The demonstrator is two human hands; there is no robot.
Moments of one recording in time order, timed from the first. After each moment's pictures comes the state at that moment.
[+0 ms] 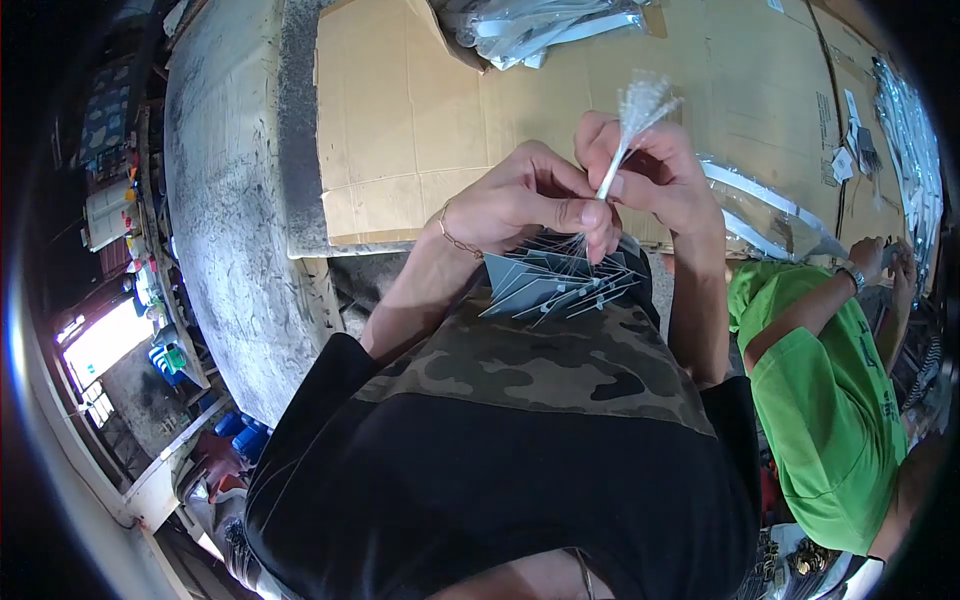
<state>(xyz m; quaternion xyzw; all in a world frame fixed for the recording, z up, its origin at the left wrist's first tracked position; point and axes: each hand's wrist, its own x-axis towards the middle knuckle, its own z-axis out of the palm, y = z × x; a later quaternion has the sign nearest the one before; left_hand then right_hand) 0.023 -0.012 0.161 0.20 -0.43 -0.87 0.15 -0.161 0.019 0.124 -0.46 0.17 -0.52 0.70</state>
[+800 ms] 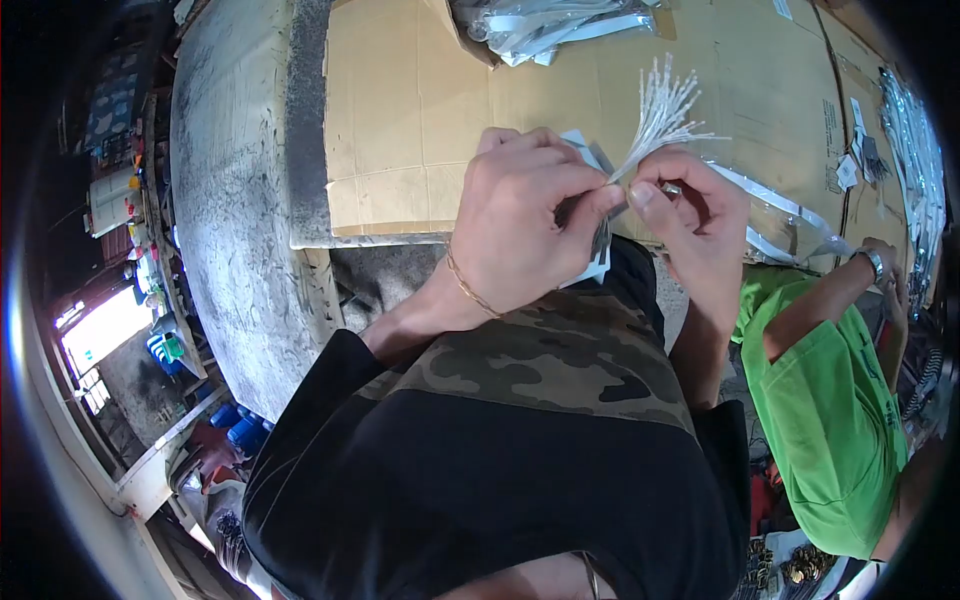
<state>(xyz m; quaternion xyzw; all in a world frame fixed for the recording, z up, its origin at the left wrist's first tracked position) 0.020 0.022 0.196 0.37 -0.83 -0.29 0.29 -0.147 0.074 0.163 -0.41 0.45 -0.56 0.56</state>
